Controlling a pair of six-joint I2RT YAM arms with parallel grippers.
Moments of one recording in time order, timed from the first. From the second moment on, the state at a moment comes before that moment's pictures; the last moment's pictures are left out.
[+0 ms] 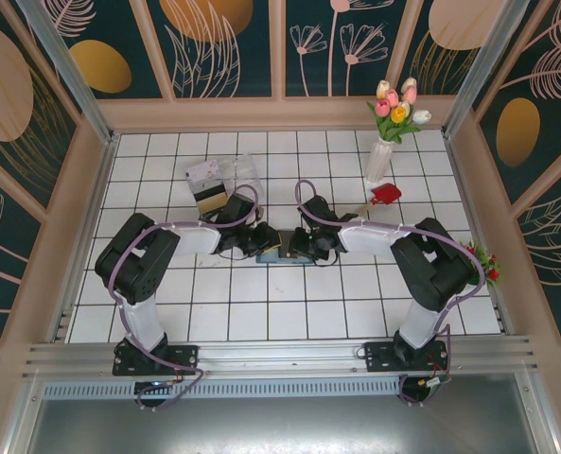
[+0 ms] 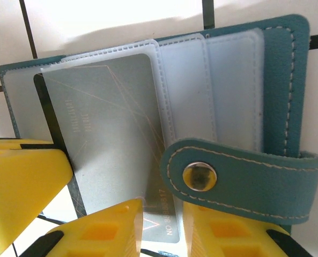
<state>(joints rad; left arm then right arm) -0.58 1.85 0.89 0.07 0.51 -0.97 0.69 1.74 0.94 -0.29 -0.21 0.83</state>
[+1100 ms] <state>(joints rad) -0.58 1.72 0.95 -0.18 0.43 -0.68 0.63 1.59 0.82 -0.15 -0.25 0.86</state>
